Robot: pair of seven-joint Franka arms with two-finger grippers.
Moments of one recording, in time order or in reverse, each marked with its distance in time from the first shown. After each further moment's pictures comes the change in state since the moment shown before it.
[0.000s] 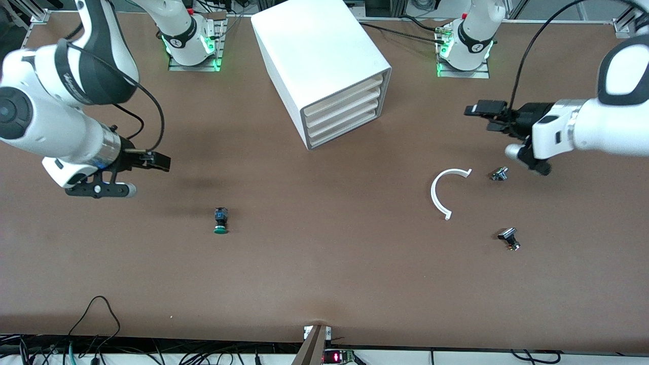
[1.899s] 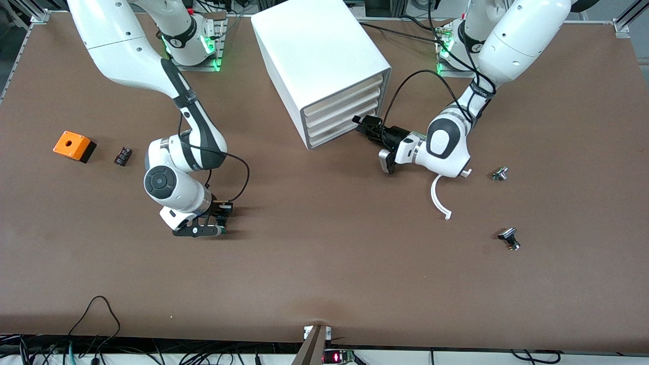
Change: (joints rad) left arm -0.094 0.351 -0.288 -0.466 -0.558 0.530 0.743; right arm 0.096 0.388 0.007 -0.084 0.000 0.590 0.040
